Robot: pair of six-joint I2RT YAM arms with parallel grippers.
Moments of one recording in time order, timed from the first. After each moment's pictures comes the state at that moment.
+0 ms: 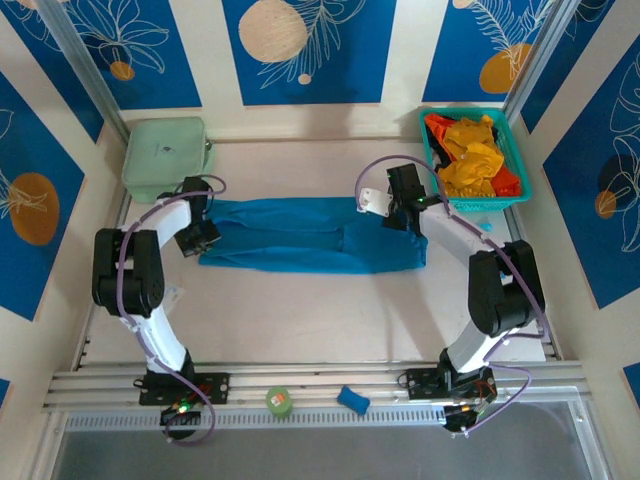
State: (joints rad) left arm -0.06 1.82 1.21 -0.80 -0.12 -0.57; right arm 0.30 1.65 1.14 -0.37 0.15 -1.09
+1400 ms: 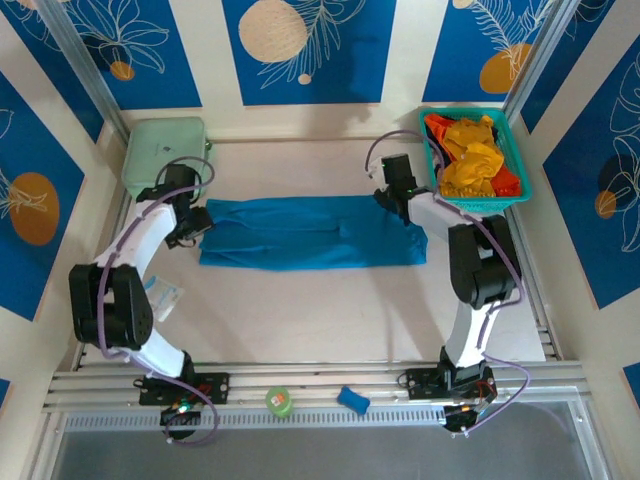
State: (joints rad) left arm -0.06 1.56 1.23 -0.88 -0.16 -0.53; right arm 0.28 1.83 1.24 -0.17 0.29 -0.46
